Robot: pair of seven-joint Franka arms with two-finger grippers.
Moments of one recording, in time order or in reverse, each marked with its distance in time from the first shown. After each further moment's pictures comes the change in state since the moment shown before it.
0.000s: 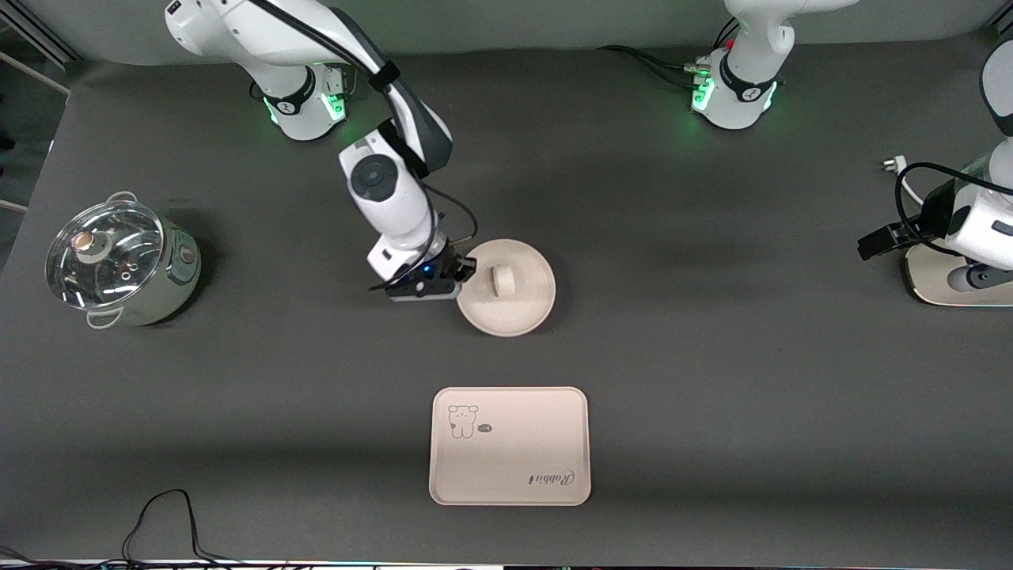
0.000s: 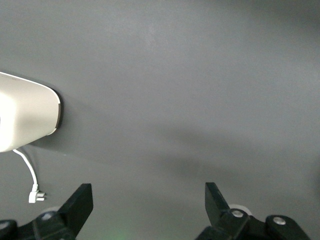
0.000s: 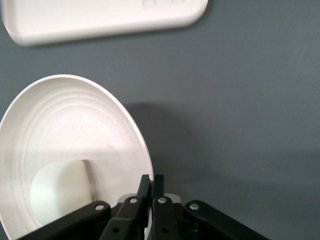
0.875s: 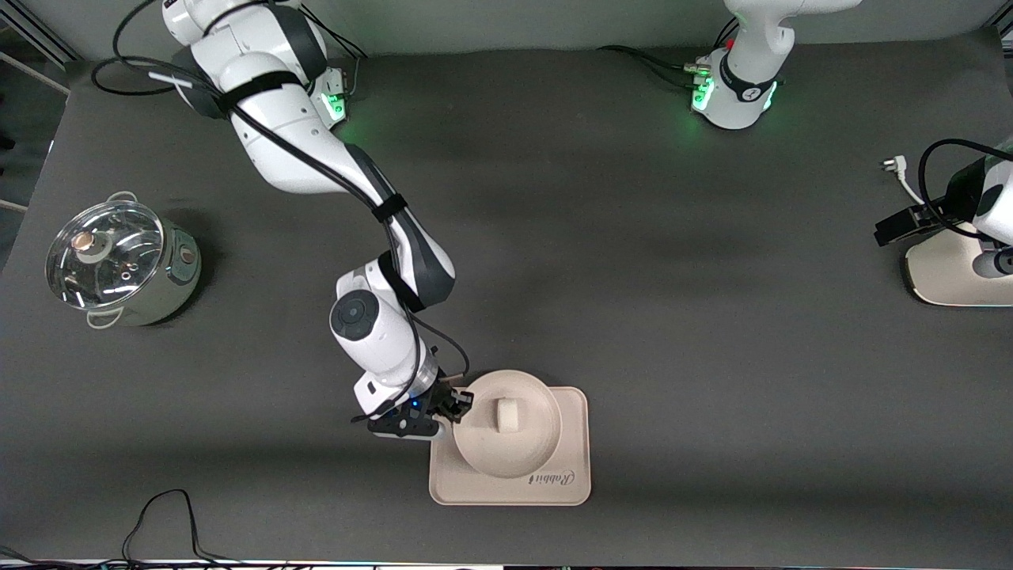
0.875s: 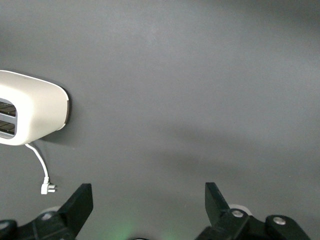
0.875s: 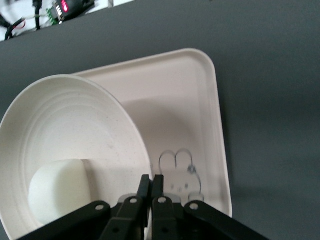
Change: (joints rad) left arm -0.066 0.004 0.072 0.095 0.000 -0.103 0.025; right arm -0.159 0.607 0.004 0.799 0.000 -0.002 -0.059
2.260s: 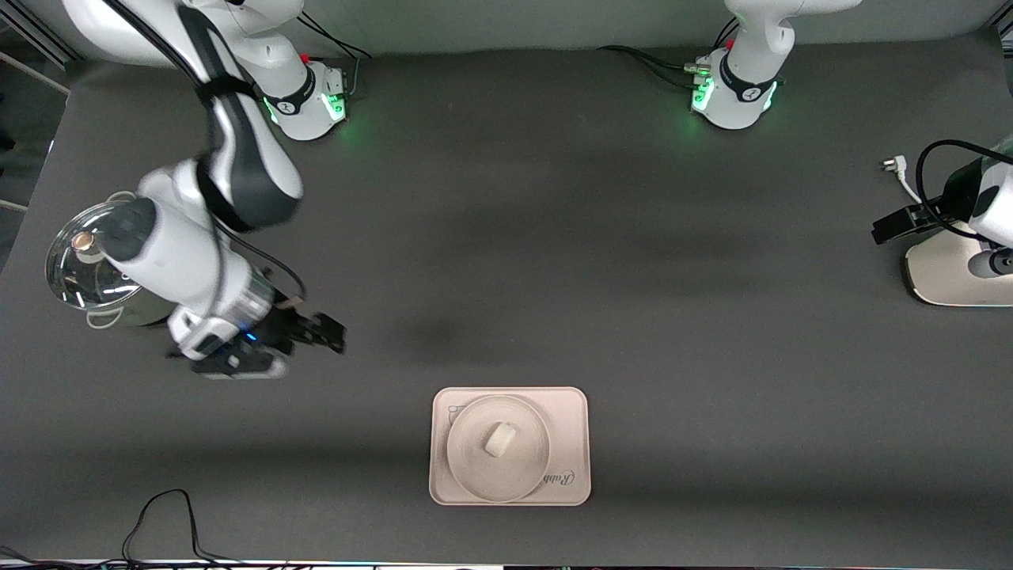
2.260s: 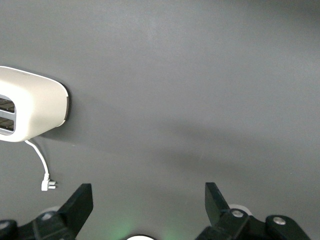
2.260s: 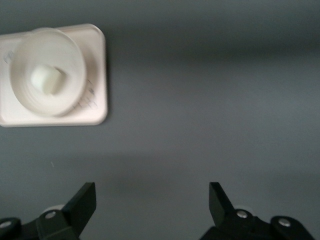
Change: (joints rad) left arm -0.001 0.002 0.001 -0.003 -0.001 -0.012 0.000; right arm -0.199 -0.810 -0.050 -0.672 -0.001 -0.399 -0.304
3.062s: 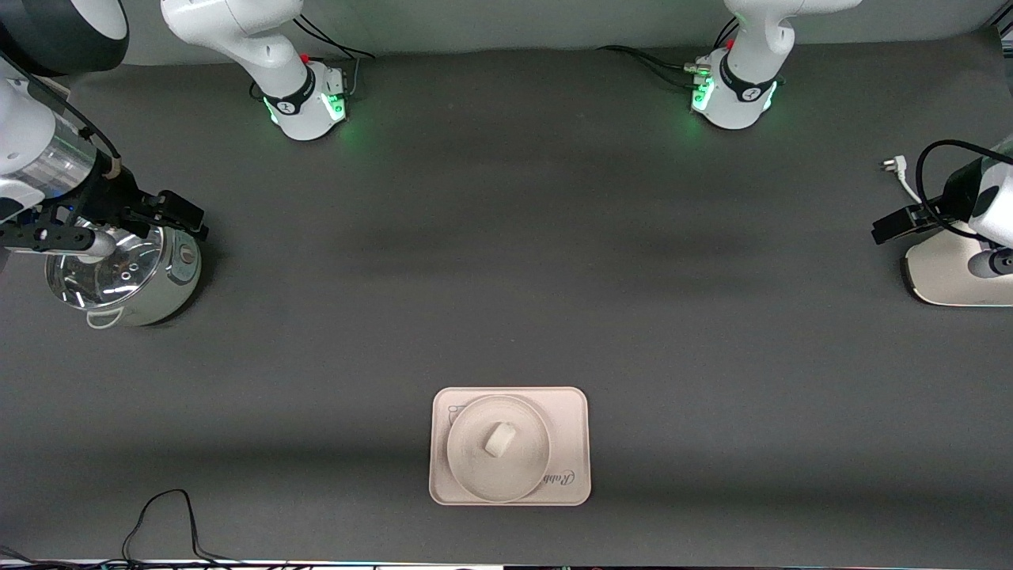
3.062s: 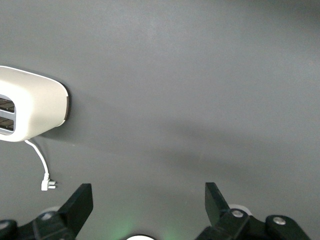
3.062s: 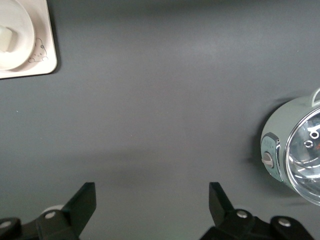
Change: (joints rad) left arm 0.000 0.000 0.001 0.000 0.000 0.000 0.000; right arm 0.006 -0.281 -0.124 0.002 -0.140 -0.413 -0.008
